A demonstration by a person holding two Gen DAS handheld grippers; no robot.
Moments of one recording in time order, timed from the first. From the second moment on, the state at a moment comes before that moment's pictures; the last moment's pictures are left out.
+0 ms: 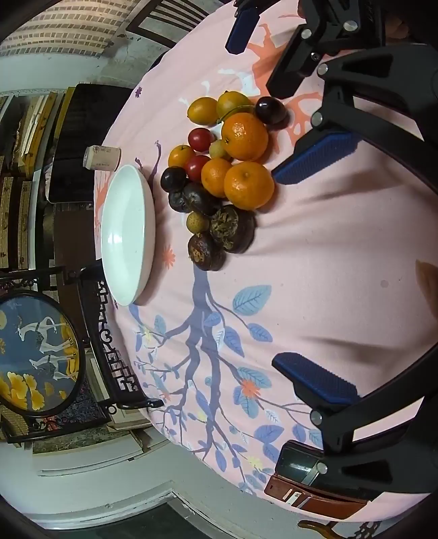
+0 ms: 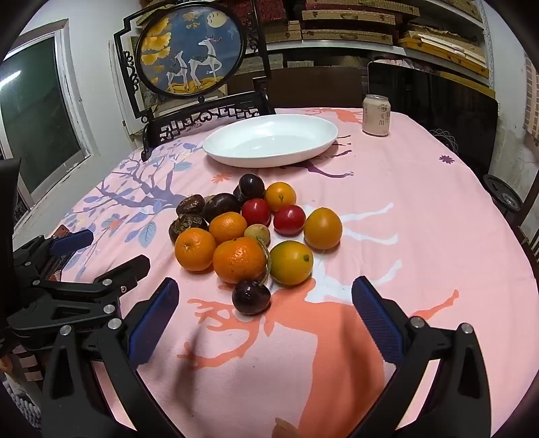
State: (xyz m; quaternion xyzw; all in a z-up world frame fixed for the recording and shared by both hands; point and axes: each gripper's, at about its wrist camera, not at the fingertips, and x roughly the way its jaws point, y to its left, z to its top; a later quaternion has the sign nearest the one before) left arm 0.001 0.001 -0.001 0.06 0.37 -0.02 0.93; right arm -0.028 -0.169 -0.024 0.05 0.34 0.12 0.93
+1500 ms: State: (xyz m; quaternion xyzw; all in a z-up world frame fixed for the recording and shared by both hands) left arm -0.002 0.004 0.003 0.06 0.37 -0.02 0.93; right arm -0.029 -0.174 -0.022 0.07 0.34 0.13 0.93
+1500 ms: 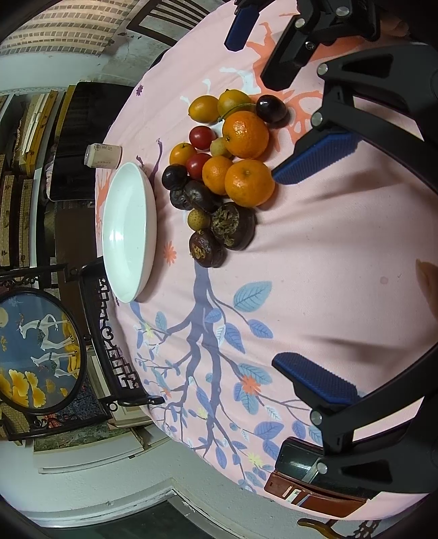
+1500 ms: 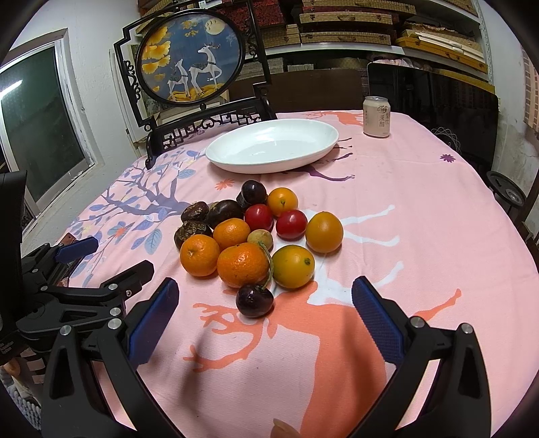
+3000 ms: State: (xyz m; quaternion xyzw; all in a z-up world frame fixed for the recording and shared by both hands) left arm -0.001 0.004 0.000 0.07 0.37 -0.02 0.93; right arm -0.031 -0.173 -0.020 0.07 0.34 0.13 0.93
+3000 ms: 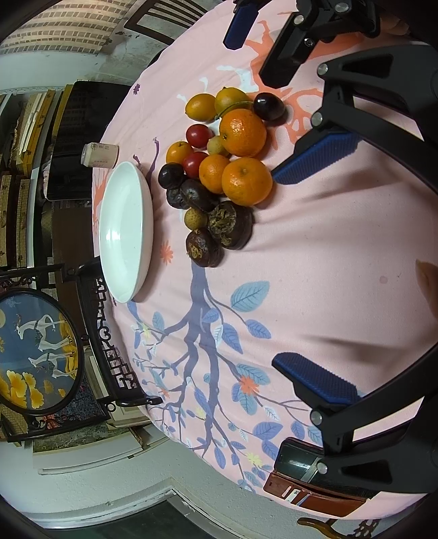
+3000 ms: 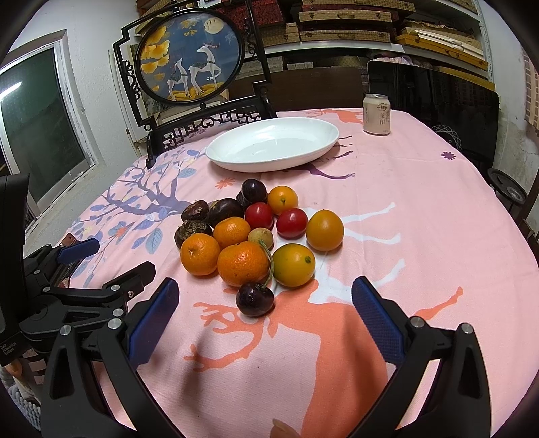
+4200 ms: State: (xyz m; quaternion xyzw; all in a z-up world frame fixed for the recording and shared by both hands) left arm 0.033 0.006 -0.029 0.03 0.46 -0.11 0.88; right arm -0.020 -0.169 -0.042 0.04 0.39 0.19 0.90
